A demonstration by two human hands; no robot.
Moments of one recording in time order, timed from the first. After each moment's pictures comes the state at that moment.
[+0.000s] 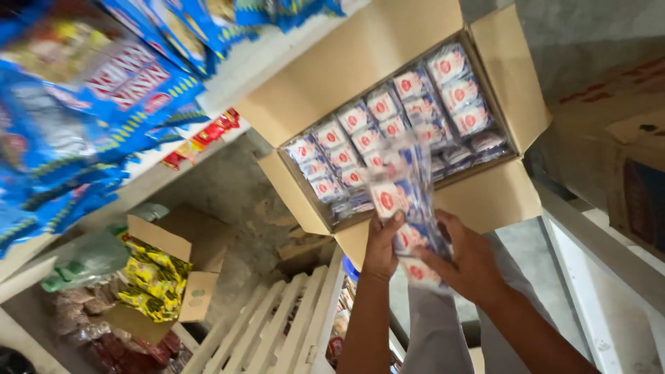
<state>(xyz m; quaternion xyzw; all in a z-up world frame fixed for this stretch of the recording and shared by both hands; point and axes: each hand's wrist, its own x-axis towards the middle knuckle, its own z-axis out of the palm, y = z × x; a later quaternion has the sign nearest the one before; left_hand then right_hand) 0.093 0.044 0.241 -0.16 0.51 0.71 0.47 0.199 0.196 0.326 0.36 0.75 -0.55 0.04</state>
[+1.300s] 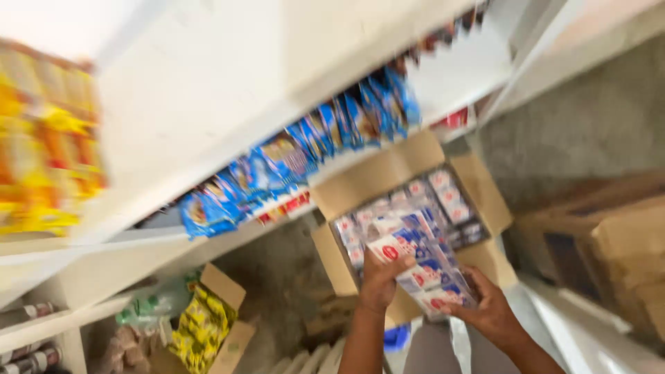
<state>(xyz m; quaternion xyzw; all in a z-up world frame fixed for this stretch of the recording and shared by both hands) 0.045 0.107 0.582 0.01 0.45 0.79 0.41 0.241 0.220 0.532 0.32 0.57 -0.76 -0.05</state>
